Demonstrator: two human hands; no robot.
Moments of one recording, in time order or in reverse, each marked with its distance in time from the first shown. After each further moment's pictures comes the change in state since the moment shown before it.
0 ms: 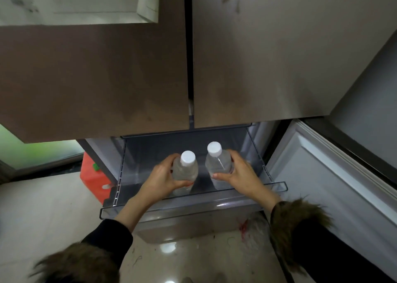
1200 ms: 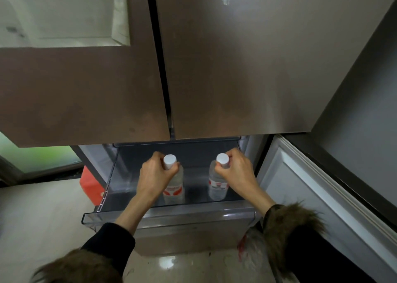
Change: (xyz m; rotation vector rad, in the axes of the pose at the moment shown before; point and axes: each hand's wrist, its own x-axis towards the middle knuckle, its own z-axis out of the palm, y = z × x) left_hand 0.017 0.052 0.014 0.091 0.451 -0.189; right_hand 0.008 -0.015 -0.046 -0.184 0.269 -0.073
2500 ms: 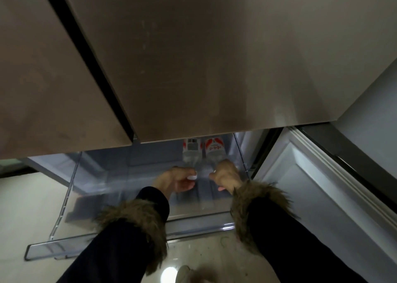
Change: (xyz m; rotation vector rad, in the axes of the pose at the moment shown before) left_hand 0.069 -0.035 0.172 -0.597 -0.663 -0.918; right_hand 0.063 0.074 0.073 -0.022 -0.449 0.589
